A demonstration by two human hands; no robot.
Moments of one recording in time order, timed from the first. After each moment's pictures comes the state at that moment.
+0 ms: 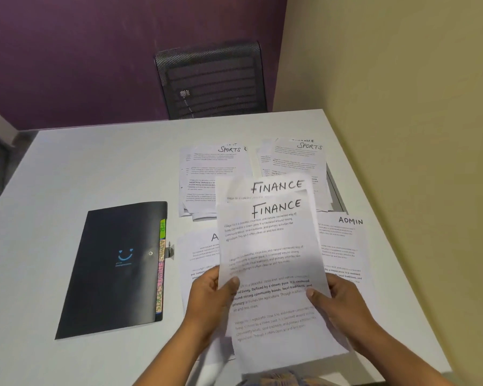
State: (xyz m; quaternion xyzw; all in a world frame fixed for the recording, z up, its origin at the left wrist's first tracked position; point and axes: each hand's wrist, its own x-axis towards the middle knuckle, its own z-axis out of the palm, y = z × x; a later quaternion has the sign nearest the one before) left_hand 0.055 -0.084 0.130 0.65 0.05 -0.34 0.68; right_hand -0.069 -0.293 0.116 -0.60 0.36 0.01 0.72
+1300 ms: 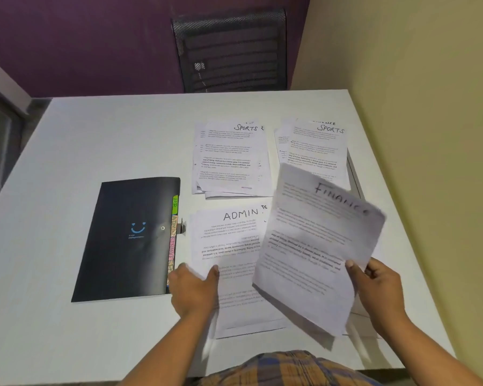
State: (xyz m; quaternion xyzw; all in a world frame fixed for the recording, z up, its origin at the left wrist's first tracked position) left_hand 0.068 -0.045 0.025 0.93 0.21 -0.15 0.28; right_hand -0.072 -0.320 0.099 -0.72 0.43 -0.12 0.53
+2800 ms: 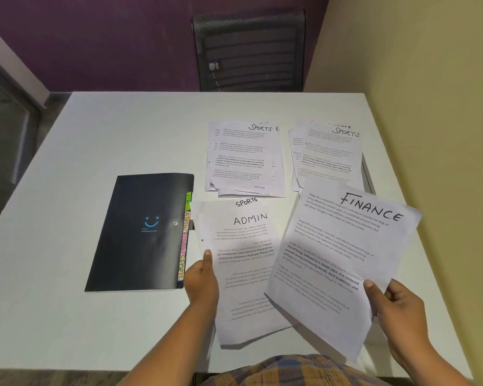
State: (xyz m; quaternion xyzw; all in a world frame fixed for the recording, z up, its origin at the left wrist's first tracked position) left_hand 0.074 -0.041 0.021 0.75 0.31 -0.14 0.57; right_hand -0.092 -0.299 0.111 -0.68 0.45 -0.12 0.57
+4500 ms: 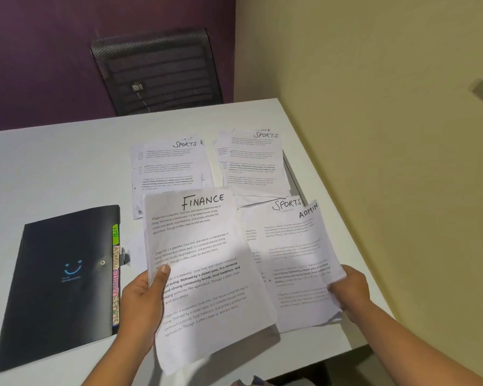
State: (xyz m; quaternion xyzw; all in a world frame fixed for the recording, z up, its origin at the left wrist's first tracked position) left_hand 0.071 -0.066 0.092 0.73 0.11 -0.23 0.64; right_hand -0.124 -0.398 0.026 -0.63 0.62 -0.01 0.46
